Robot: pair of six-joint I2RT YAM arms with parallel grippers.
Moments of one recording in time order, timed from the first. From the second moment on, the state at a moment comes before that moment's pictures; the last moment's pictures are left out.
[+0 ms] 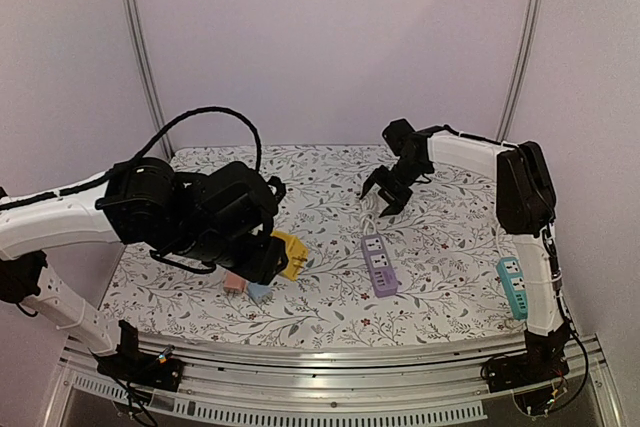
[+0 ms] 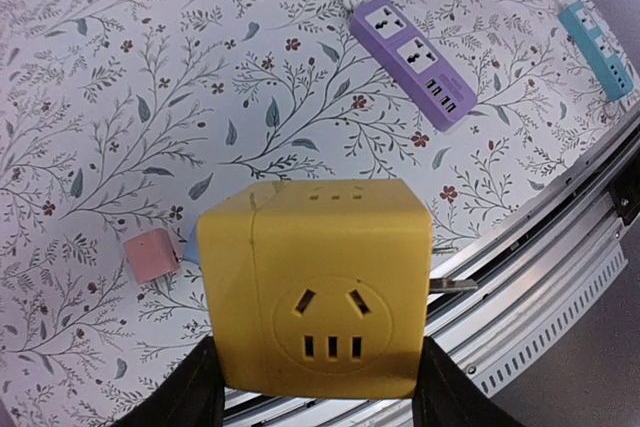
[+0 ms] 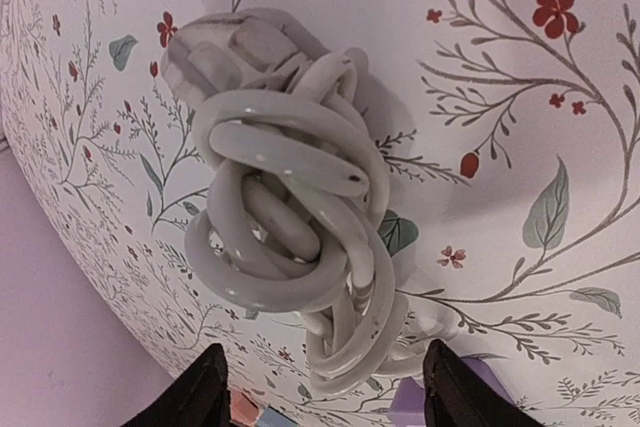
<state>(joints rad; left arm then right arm) -1.30 1.38 1.39 -1.08 -0.38 -0.74 0.50 2.30 1.94 -0.83 -0.36 1.13</state>
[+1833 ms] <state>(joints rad) -1.32 1.25 1.31 -0.56 -0.54 0.14 0.93 1.69 1.78 -0.76 -0.65 0.87</state>
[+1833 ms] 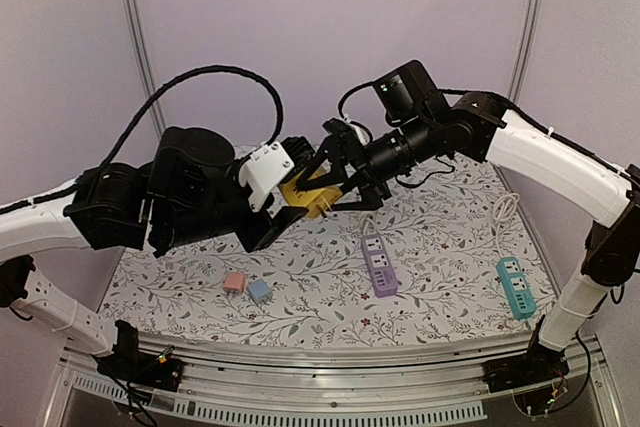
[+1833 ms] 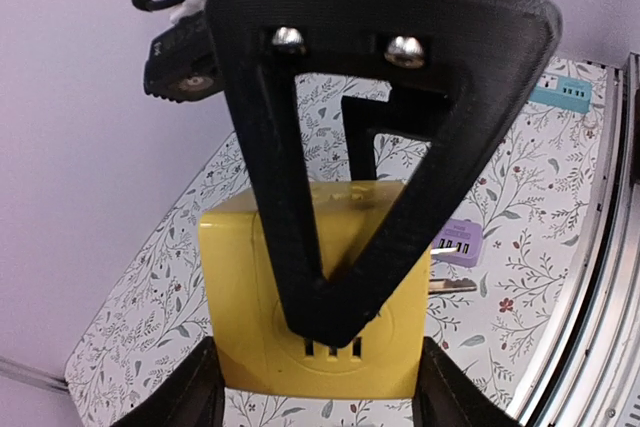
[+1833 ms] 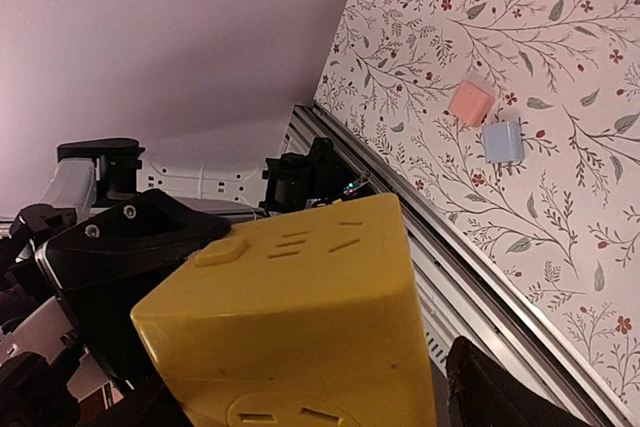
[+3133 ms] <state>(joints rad) -1.32 1.07 1.33 -0.70 -0.48 0.01 0.96 1.65 1.72 -0.78 -0.31 0.77</state>
